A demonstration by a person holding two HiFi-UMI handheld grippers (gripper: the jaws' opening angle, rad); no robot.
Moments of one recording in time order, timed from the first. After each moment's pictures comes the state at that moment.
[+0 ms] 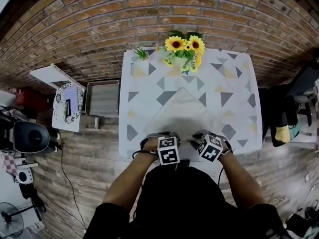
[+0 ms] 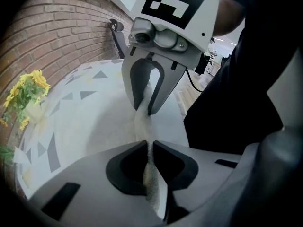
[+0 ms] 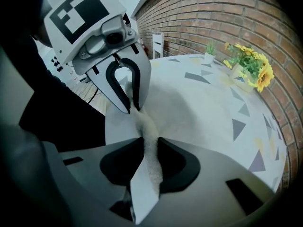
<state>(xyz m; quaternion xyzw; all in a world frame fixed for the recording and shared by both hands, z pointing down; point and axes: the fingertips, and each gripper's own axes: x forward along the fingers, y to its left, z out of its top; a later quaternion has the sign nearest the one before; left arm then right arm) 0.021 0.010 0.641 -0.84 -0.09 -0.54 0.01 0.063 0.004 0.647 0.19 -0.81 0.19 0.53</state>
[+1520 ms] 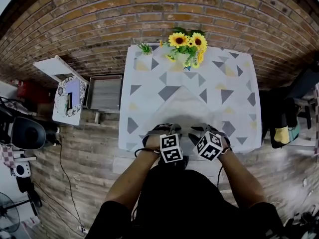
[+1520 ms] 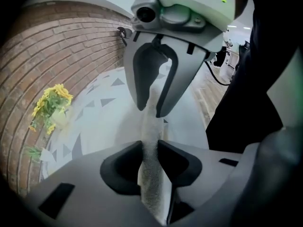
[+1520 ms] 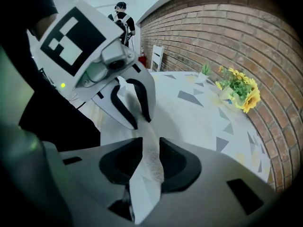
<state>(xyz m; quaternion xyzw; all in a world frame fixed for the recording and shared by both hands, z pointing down) 0.032 -0.014 0.641 -0.84 0.03 -0.53 0.08 0.053 -0.013 0.618 0.24 -0.82 0.10 0.50</state>
